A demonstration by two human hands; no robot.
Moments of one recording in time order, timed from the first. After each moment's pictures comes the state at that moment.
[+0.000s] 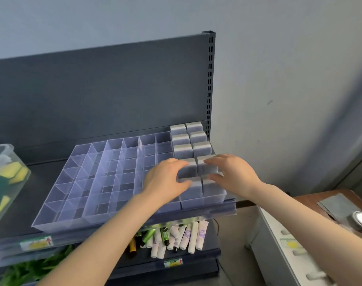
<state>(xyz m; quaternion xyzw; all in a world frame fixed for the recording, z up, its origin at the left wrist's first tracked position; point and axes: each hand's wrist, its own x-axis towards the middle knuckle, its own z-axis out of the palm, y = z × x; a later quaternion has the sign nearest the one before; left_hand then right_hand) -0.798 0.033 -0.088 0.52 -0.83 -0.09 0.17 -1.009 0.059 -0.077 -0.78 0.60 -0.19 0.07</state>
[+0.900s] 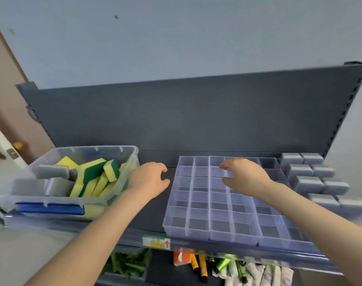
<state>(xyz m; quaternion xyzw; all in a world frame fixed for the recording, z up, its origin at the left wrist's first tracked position) -0.446 0.021 -0.027 0.73 -0.68 0.01 0.09 -0.706 -0.010 -0.020 -0.82 0.56 -0.09 0.06</state>
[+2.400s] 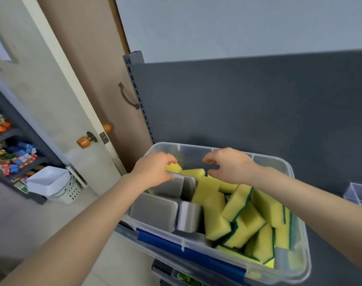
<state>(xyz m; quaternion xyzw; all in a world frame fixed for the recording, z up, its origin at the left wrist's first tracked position) 0.011 -0.062 -0.051 0.76 -0.65 -0.06 0.03 -0.211 -0.135 -0.038 -0.92 0.38 -0.06 0.11</state>
